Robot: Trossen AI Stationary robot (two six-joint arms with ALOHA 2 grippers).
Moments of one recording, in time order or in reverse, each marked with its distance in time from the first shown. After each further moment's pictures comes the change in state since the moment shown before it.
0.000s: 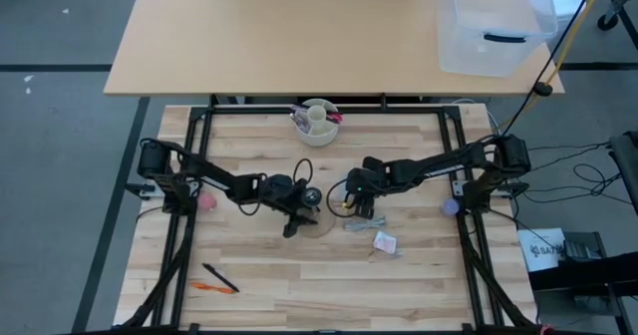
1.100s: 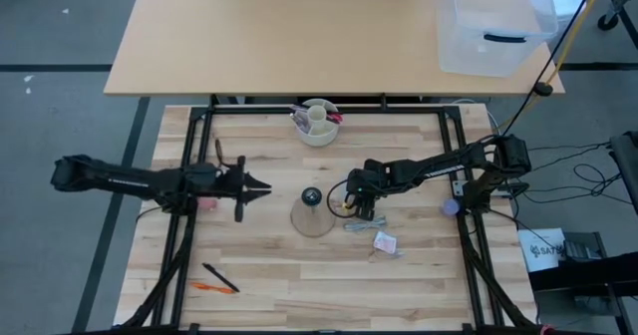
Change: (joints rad) left arm -0.005 -1.068 -0.414 -0.376 -0.288 -0.027; right arm -0.001 0.001 0.000 -0.014 -0.044 0.051
